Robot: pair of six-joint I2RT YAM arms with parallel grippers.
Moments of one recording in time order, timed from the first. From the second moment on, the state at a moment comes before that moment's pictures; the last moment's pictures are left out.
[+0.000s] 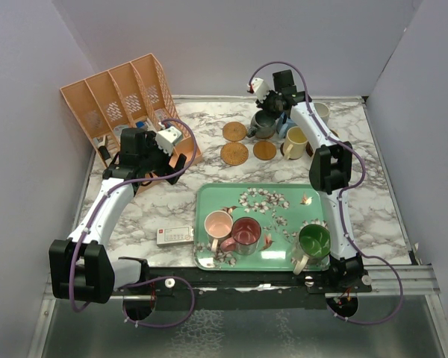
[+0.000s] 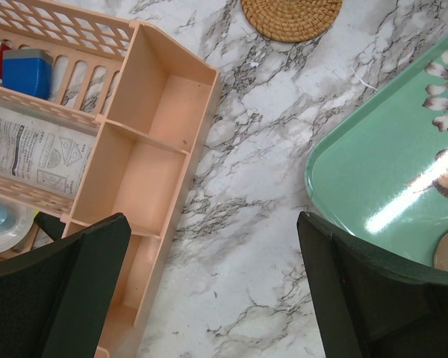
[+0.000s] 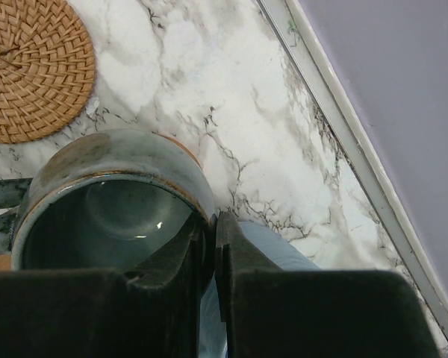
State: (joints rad) left arm -0.11 1.23 0.92 -0.34 0.45 0.39; right arm 0.28 2.50 2.40 -0.66 -0.15 -0.72
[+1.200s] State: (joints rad) left arm -0.11 1.23 0.92 -0.34 0.45 0.39; right arm 0.27 2.50 2.41 -0.70 -0.16 -0.74
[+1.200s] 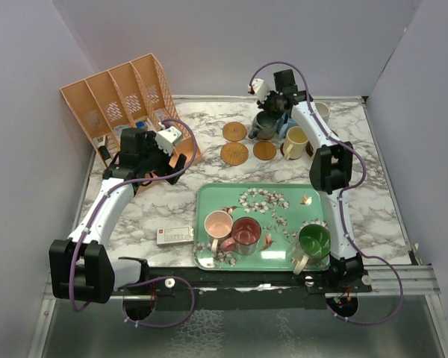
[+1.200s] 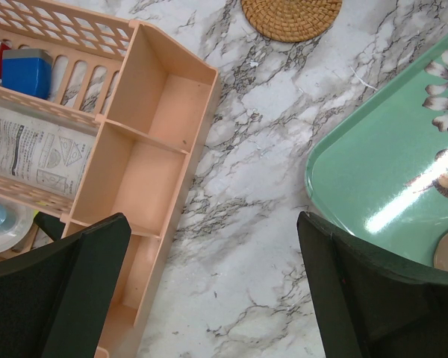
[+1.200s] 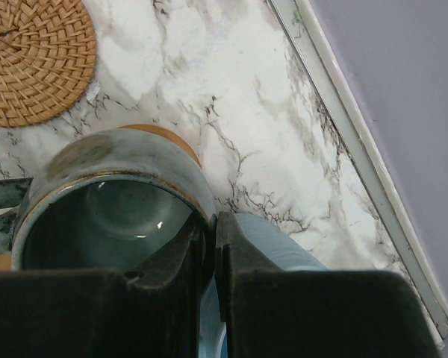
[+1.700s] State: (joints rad) left arm -0.11 1.23 0.92 -0.34 0.45 0.39; right arm 0.27 2.50 2.42 -0.70 -0.16 -0.75
